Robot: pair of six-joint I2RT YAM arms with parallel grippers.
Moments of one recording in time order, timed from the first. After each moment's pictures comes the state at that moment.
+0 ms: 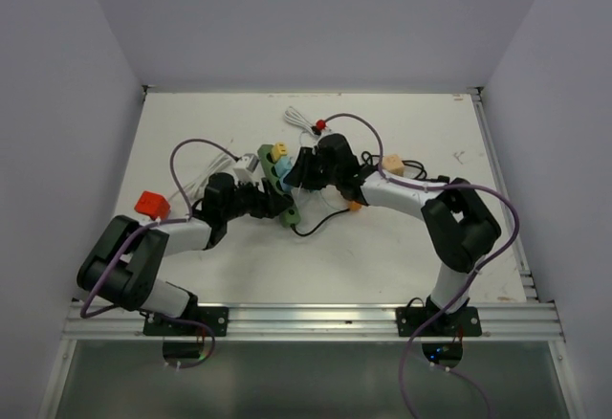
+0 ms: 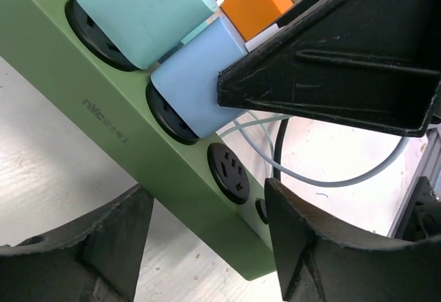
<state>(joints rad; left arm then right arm) -0.39 1.45 0.43 0.59 0.44 -0.50 0.70 1.79 1.14 0.09 -0.17 0.72</state>
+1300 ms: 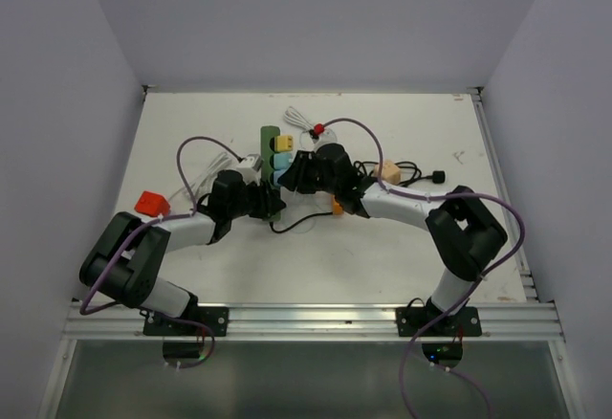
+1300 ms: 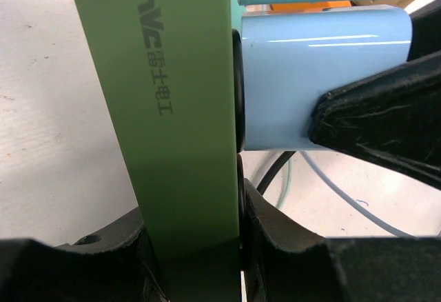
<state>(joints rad) -0.42 1.48 0.49 0.43 0.32 -0.47 0.76 1.73 1.04 0.28 -0.09 0.74</state>
